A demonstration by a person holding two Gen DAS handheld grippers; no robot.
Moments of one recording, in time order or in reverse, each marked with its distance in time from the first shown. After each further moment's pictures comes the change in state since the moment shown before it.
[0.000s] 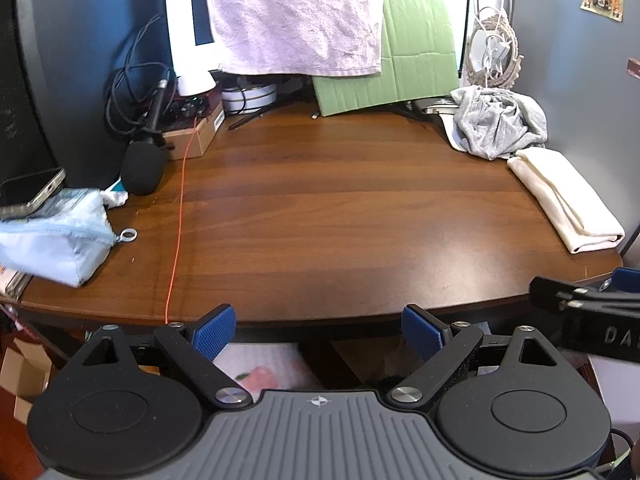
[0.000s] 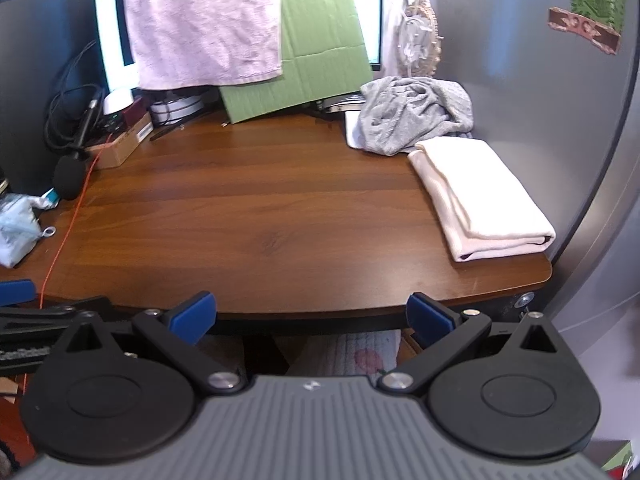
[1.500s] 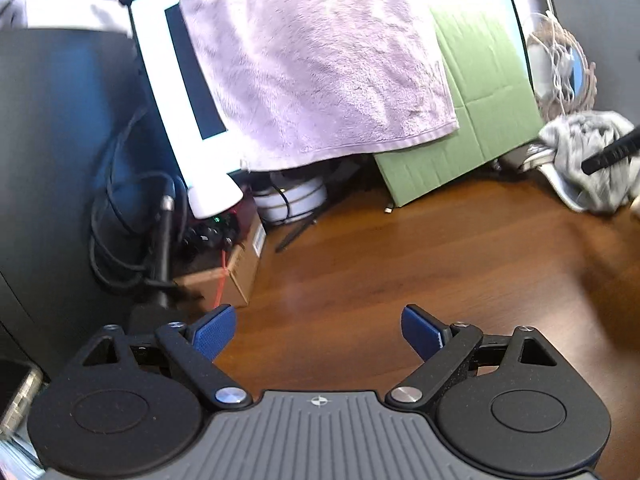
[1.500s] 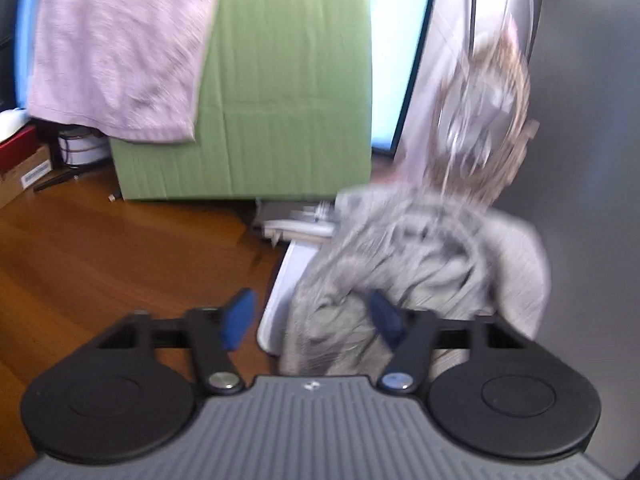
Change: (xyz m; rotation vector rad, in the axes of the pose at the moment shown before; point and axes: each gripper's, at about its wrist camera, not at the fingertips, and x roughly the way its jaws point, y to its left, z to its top) left arm 0.136 0.046 0.101 0.213 -0.265 0.192; right arm 0.275 -0.080 0.214 -0.217 -0.055 0.034
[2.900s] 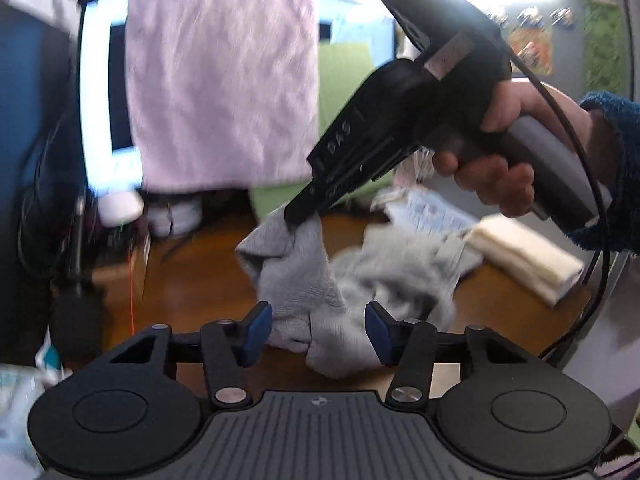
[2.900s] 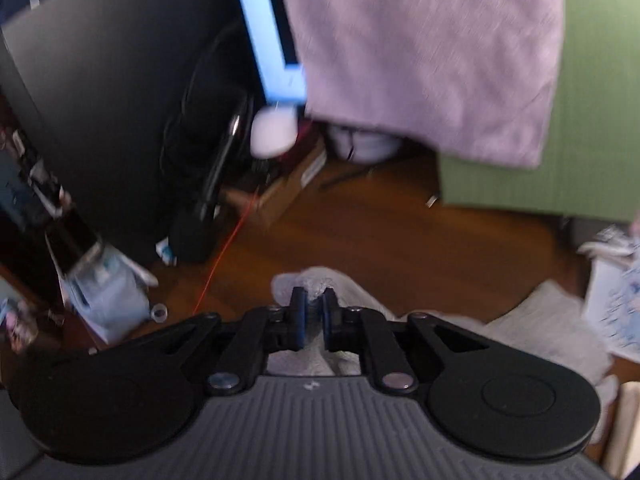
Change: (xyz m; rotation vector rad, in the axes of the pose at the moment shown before) left arm -0.077 0.043 -0.028 -0.109 -0.033 -0.482; right arm -0.087 0.229 0.052 -0.079 0.211 0.520
